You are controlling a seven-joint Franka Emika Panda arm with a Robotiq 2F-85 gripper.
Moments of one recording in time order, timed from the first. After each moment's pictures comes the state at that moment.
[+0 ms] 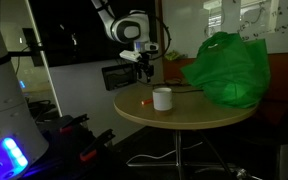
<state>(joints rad) -0.02 0.30 0.12 -2.28 0.36 2.76 -0.14</state>
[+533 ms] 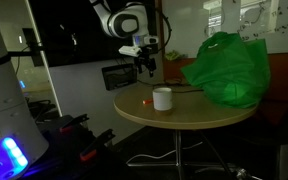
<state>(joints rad) -0.03 0.21 0.10 -2.35 0.32 2.79 -0.13</state>
